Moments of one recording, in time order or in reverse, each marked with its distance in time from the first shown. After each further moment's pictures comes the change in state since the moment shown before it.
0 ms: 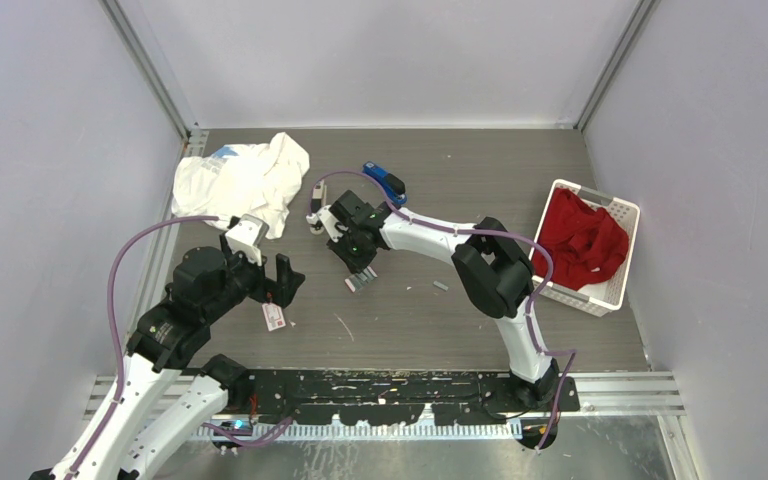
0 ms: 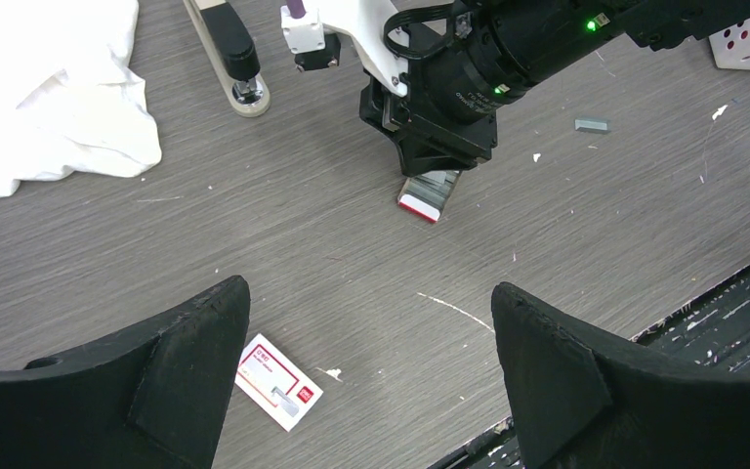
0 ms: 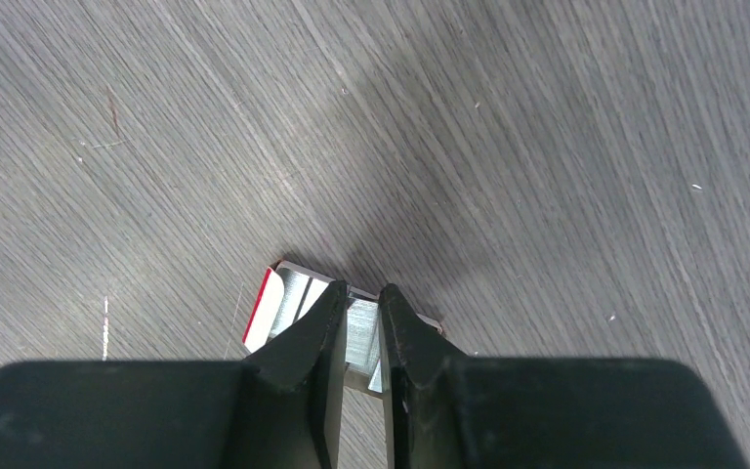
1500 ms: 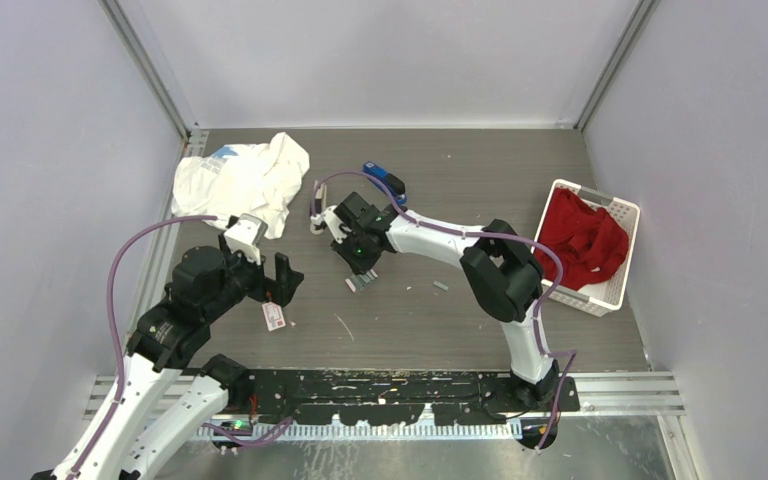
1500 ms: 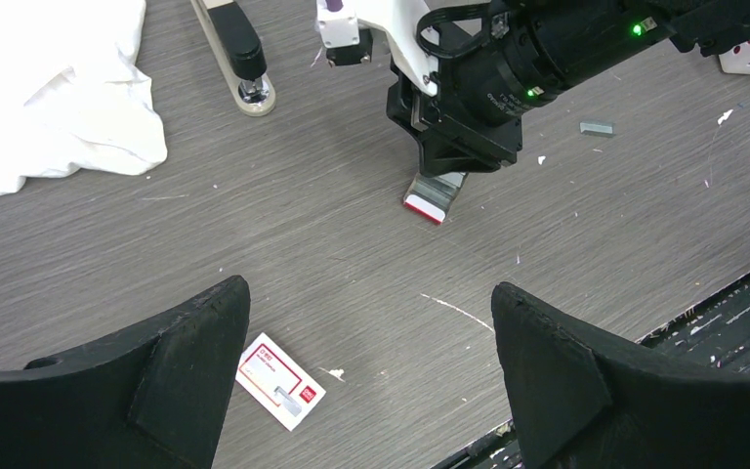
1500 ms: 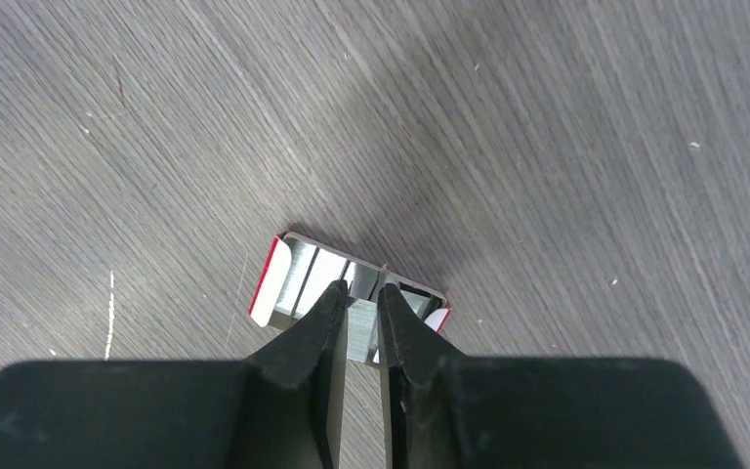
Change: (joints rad) left arm 0.013 0.001 0.000 0.000 0.001 0.000; right arm 0.000 -0.061 -0.064 0.025 0.008 0.013
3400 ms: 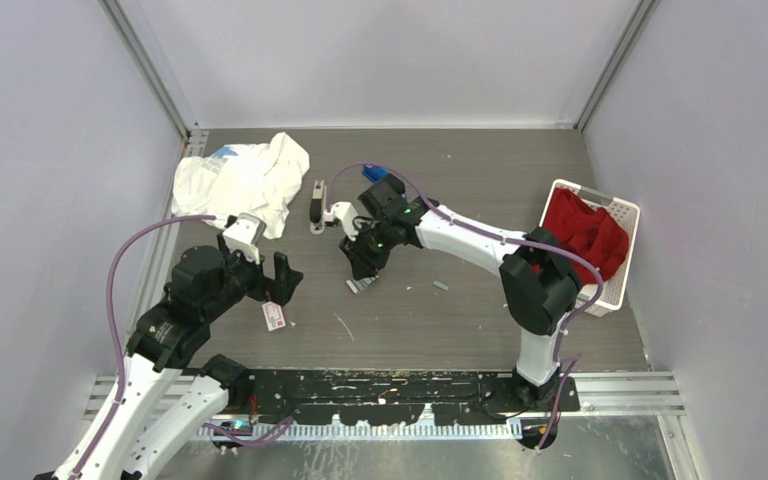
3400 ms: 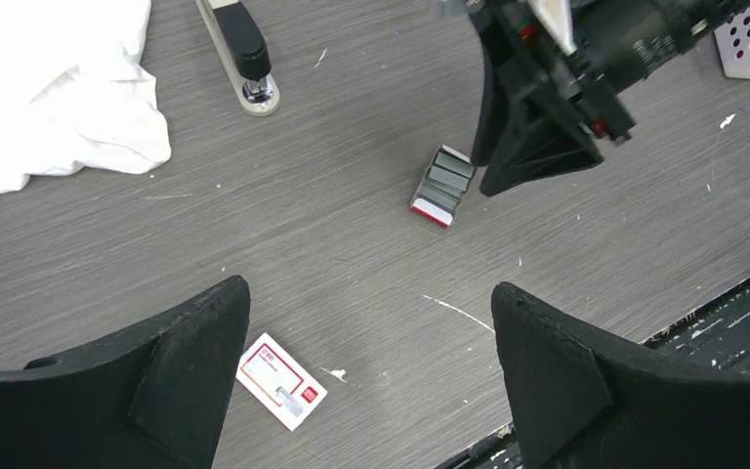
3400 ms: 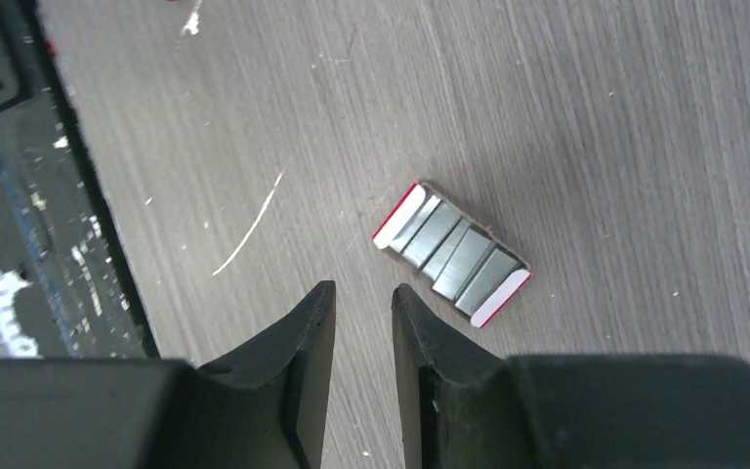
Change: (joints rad) left arm 0.014 0.000 0.000 0.000 0.007 0.000; right arm -0.058 -0.186 -0.111 -0.003 -0.323 -0.151
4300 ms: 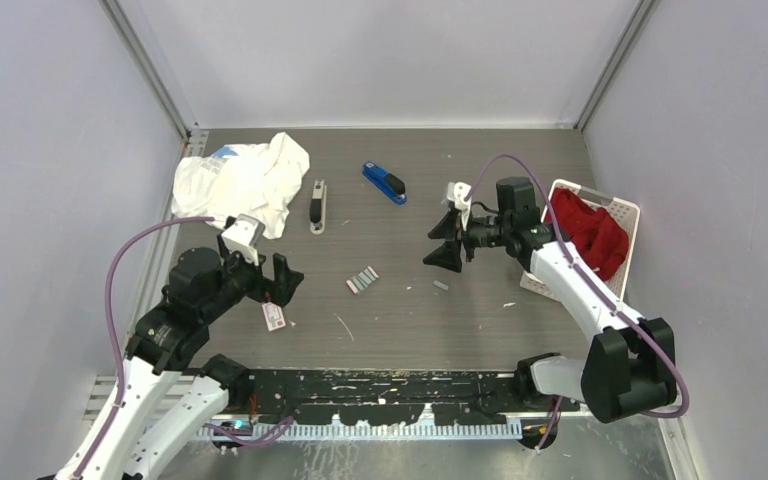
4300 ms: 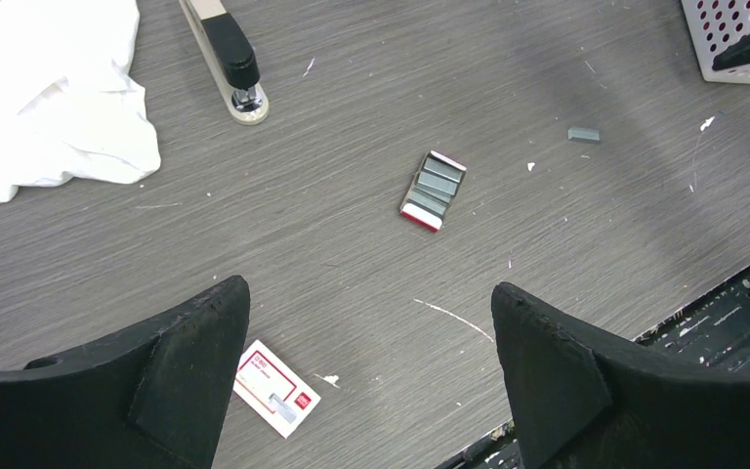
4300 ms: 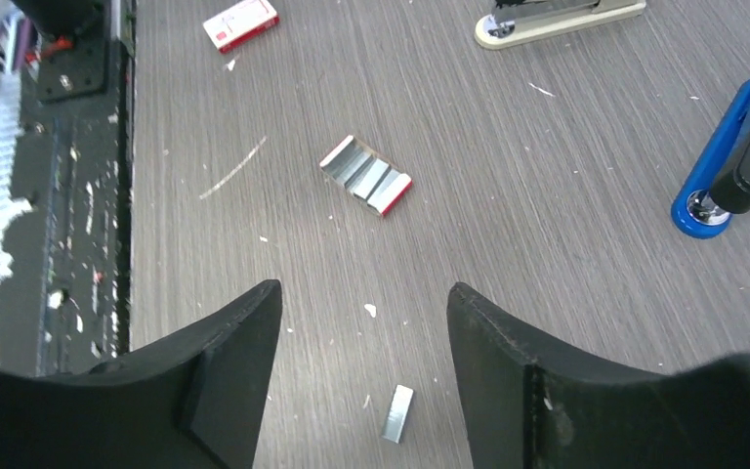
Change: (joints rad) left arm 0.009 -0.016 -0.009 0.013 0.030 0.000; right arm -0.560 -0.607 -0.533 0.250 -0.591 -0.246
